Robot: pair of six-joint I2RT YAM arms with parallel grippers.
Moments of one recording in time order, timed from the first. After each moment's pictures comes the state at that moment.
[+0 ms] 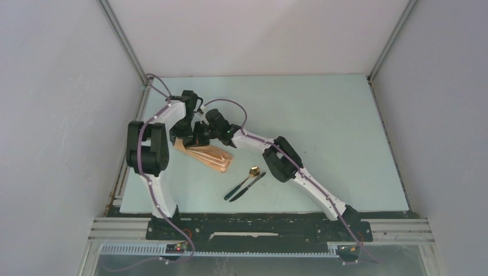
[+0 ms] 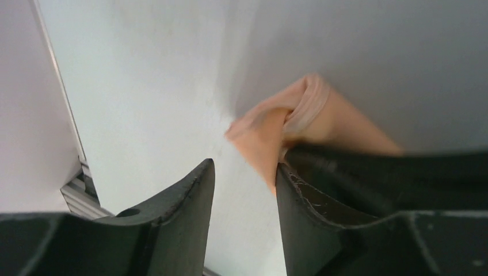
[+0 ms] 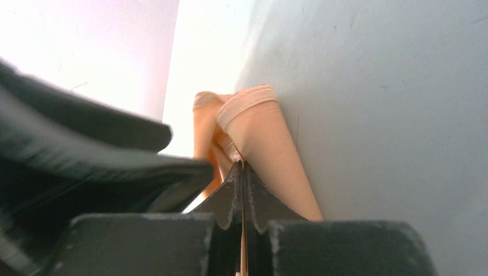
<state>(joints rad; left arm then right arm) -0.12 2.00 1.48 -0.96 -0.46 -0.32 0.87 2.87 2.42 0.03 -0.56 0.94</state>
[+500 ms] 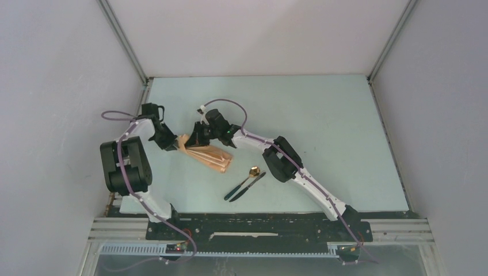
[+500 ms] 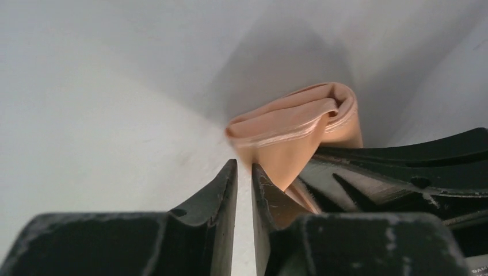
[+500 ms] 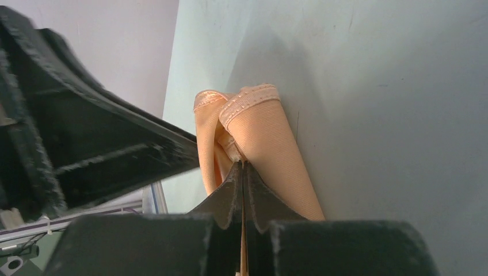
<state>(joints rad) 0.21 1.67 1.10 -0.64 0.05 -0.50 0.87 2.86 2.41 0.03 -0.55 0.94</state>
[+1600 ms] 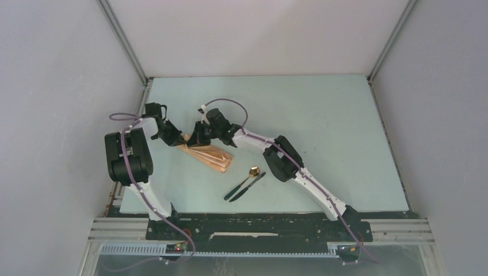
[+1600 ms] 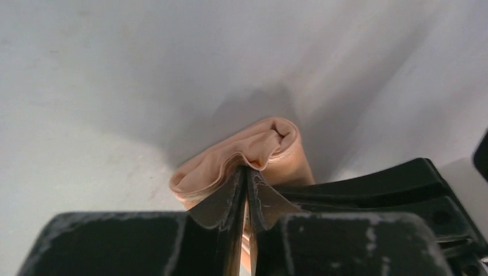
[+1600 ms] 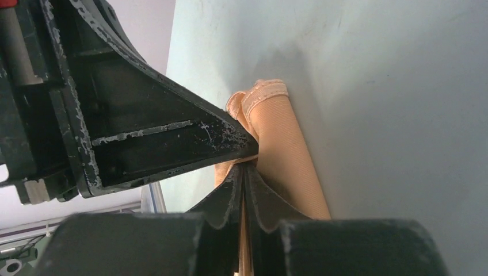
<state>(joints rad) 0.20 1.79 1.11 -0.47 0.23 -0.59 0.87 2.85 2.39 0.02 -0.55 0.94</state>
